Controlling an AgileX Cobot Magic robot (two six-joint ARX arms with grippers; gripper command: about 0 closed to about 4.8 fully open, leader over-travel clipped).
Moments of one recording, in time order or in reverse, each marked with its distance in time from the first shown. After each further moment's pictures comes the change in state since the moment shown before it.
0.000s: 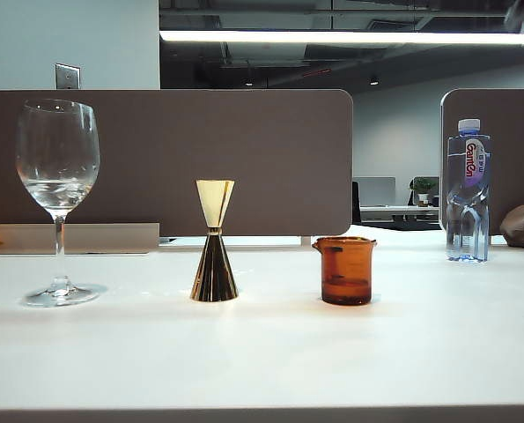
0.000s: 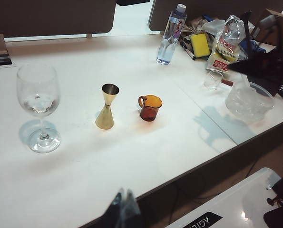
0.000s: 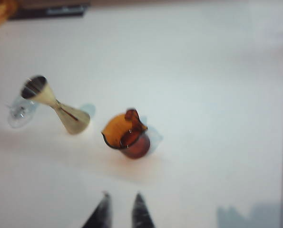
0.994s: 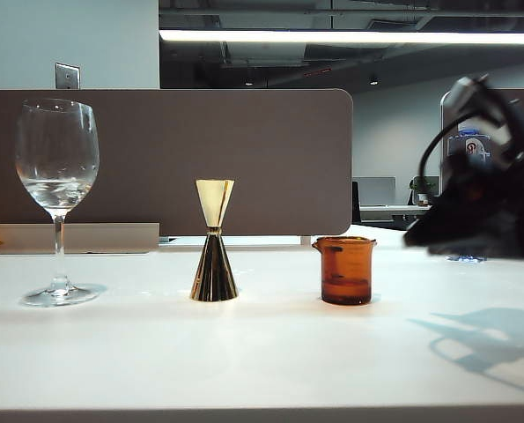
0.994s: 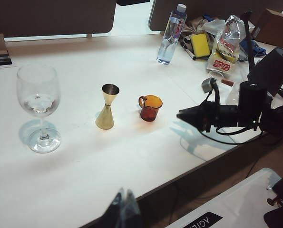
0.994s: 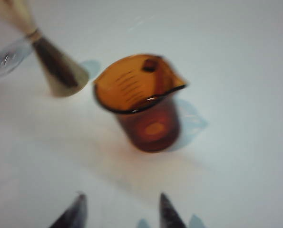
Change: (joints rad) left arm 0.001 0.000 0.000 0.000 0.000 0.000; right arm 0.197 0.483 -0.595 1.215 0.018 -0.029
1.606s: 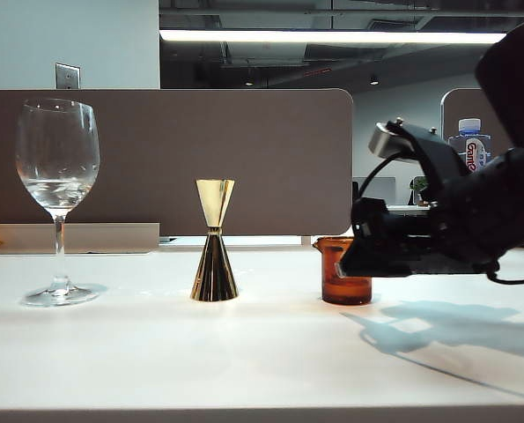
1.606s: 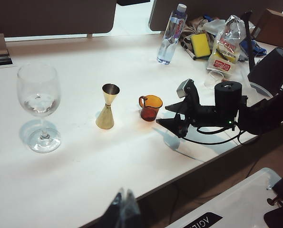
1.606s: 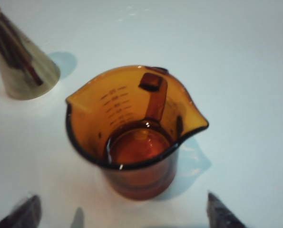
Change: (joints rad) left arm 0.000 0.000 0.000 0.000 0.000 0.000; right arm 0.123 0.269 0.146 0.087 0.206 -0.101
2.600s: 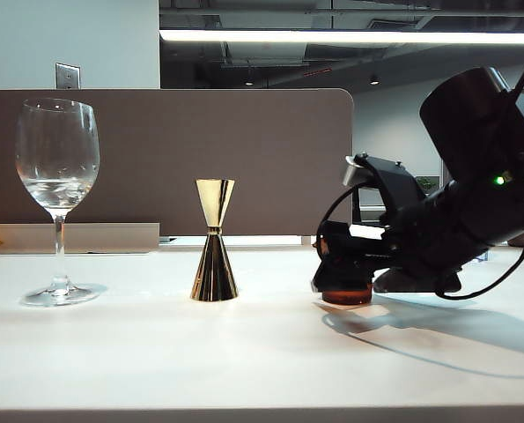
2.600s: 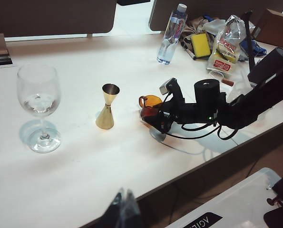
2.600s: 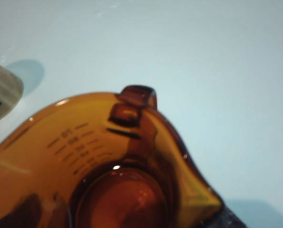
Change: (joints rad) left arm 0.000 0.000 0.000 0.000 0.000 0.000; right arm 0.002 0.212 0.163 0.011 0.018 0.056
